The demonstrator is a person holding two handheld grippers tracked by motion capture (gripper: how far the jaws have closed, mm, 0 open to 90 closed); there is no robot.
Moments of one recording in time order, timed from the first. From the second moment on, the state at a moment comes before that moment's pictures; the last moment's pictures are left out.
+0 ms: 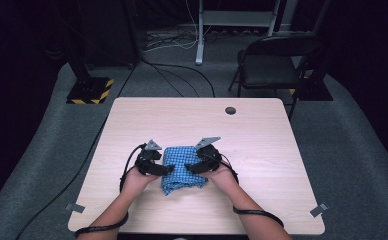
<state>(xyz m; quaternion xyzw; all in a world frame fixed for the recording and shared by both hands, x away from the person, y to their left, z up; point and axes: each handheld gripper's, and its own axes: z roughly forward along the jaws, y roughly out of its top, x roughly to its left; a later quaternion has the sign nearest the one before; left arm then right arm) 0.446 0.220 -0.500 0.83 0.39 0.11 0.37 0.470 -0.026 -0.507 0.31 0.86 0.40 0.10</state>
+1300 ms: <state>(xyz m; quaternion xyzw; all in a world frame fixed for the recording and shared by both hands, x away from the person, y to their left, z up) 0.433 0.210 -0.507 0.85 0.34 0.10 0.38 0.471 -0.004 -0.493 0.32 0.85 0.41 0.11</state>
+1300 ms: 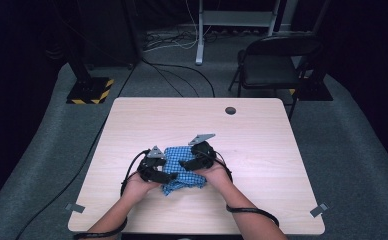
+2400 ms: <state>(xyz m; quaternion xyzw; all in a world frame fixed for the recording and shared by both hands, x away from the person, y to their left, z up) 0.424 0.218 -0.501 0.85 0.35 0.11 0.39 0.462 -0.017 -0.486 0.33 0.83 0.42 0.14</state>
